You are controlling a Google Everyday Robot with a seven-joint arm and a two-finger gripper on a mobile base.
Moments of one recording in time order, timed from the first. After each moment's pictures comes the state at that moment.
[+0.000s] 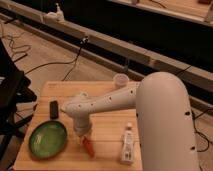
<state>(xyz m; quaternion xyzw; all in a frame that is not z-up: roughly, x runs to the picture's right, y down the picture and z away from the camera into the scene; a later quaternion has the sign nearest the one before) -0.108 0.272 0.792 -0.40 0.18 0.39 0.81</state>
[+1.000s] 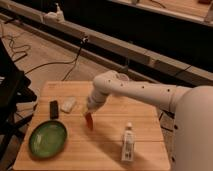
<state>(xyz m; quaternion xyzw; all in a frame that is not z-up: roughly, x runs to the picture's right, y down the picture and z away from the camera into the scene) -0.071 0.098 0.803 -0.39 0.00 0.58 0.71</state>
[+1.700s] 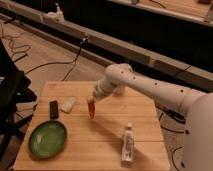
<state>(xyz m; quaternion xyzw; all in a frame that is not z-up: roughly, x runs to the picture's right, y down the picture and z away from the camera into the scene) -0.056 0.060 0.802 -0.38 -0.04 0.62 0.69</state>
